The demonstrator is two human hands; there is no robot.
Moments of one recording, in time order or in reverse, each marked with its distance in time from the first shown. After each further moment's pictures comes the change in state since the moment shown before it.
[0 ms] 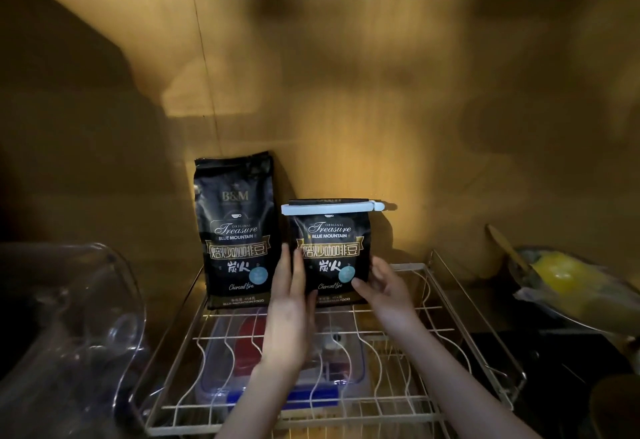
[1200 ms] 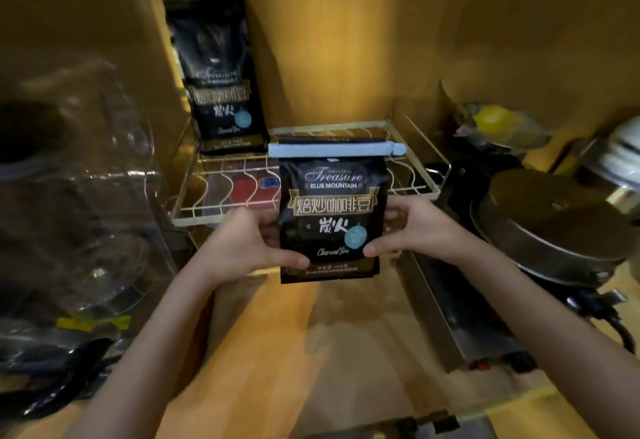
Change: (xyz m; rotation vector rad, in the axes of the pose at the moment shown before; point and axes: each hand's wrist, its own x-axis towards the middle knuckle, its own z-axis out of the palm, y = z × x) left_hand -0.118 0.020 -0.129 -0.370 -0.776 -0.186; right_hand -0.191 0.000 -0.051 -0.369 -0.365 -0.036
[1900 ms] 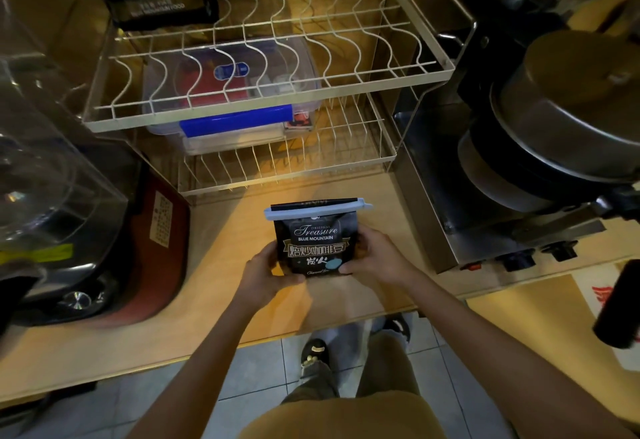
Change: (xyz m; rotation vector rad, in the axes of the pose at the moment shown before) left_hand -0.040 -0.161 0.171 -0.254 -0.066 -0.438; right_hand -0.031 0.199 0.121 0.168 0.034 0.330
